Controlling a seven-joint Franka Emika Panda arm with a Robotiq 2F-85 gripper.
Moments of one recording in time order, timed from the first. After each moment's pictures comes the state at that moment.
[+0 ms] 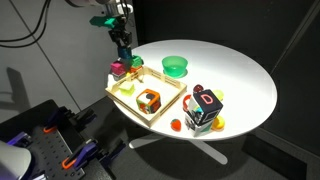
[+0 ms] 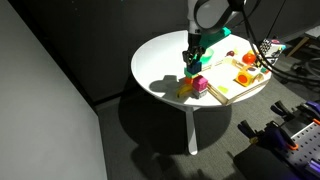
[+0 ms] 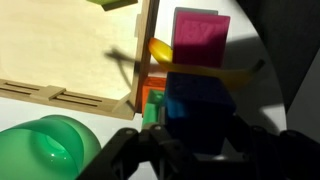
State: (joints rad) arm 0.27 0.40 0.04 -1.99 -0.11 2.41 0.23
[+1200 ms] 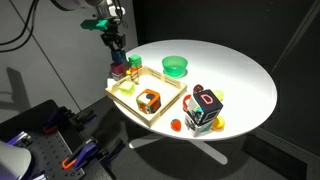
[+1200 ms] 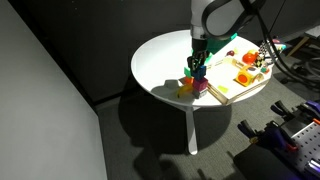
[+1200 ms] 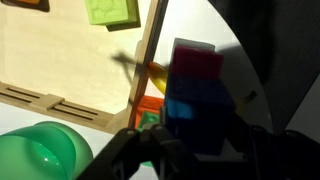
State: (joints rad) arm 0.27 0.33 0.08 -2.11 -0.18 2.44 0.23
